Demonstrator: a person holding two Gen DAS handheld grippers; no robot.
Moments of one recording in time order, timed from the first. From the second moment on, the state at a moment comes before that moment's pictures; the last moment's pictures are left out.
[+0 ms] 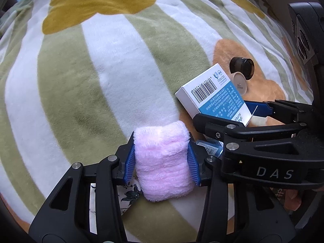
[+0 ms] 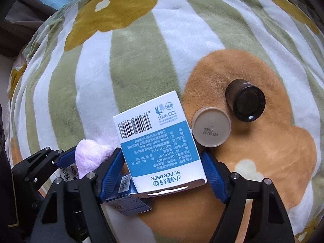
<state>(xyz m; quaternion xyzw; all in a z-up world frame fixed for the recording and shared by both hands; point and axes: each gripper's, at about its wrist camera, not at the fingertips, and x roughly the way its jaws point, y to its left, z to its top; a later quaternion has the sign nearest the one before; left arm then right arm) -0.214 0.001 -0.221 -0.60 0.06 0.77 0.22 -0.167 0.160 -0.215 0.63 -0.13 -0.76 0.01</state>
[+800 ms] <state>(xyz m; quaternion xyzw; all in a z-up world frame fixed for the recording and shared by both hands) -0.189 -0.010 -0.149 -0.55 0.03 0.81 0.21 -0.151 0.168 -0.145 0.59 -0.16 -0.79 0.05</state>
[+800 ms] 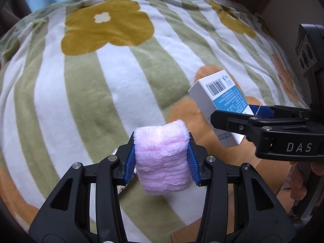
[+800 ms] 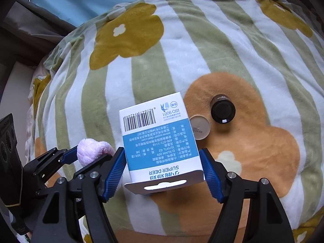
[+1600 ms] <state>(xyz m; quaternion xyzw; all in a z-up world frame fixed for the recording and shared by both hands) -0.027 -0.013 -0.020 -0.49 -0.02 0.85 0.18 -0.031 0.213 -0.023 0.53 -0.09 -0.83 0.11</state>
